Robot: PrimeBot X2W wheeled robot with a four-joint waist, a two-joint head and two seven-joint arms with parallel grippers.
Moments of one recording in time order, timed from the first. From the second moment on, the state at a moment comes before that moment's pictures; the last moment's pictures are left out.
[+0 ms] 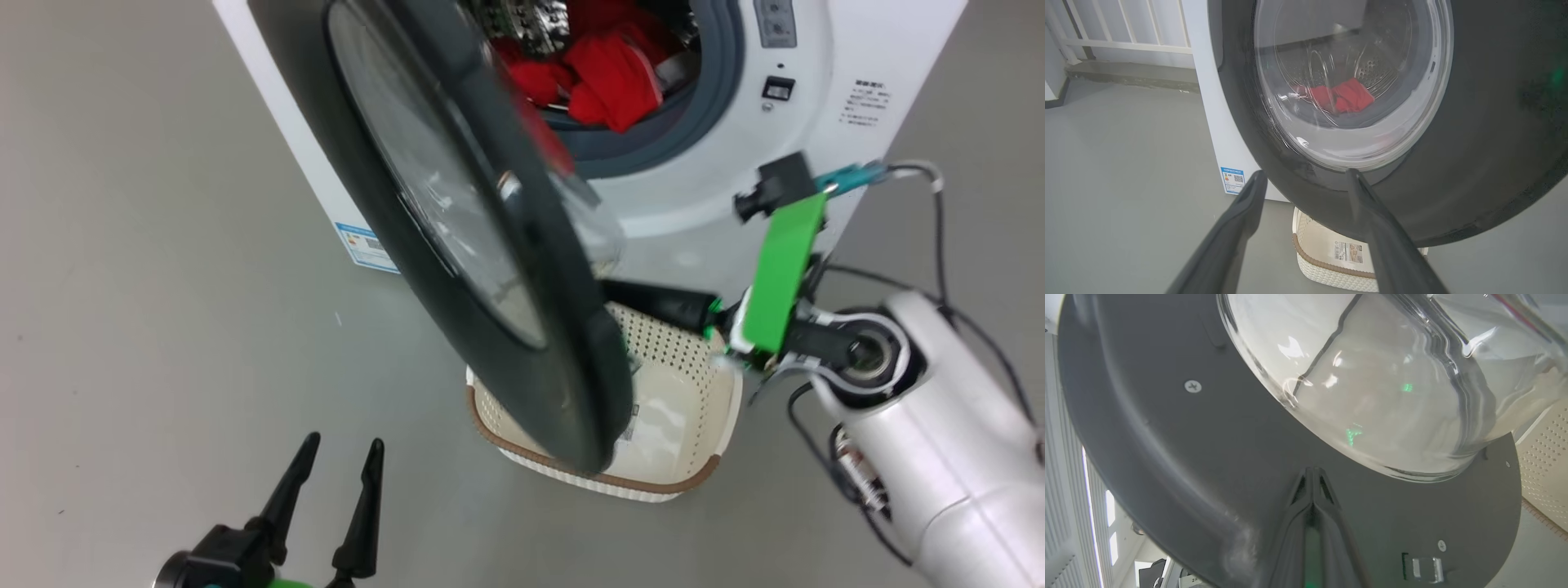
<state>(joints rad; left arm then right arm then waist) -0.05 0.04 -0.10 0.21 -0.22 -0.13 -0.25 -0.68 -0.19 0.40 0.39 1.61 0.13 0.77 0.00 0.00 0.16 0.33</state>
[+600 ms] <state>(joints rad) 0.00 0.04 -0.08 0.20 -0.21 -0.12 -0.25 -0.58 -0.12 0.44 0.37 1.61 0.13 0.77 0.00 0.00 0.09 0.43</state>
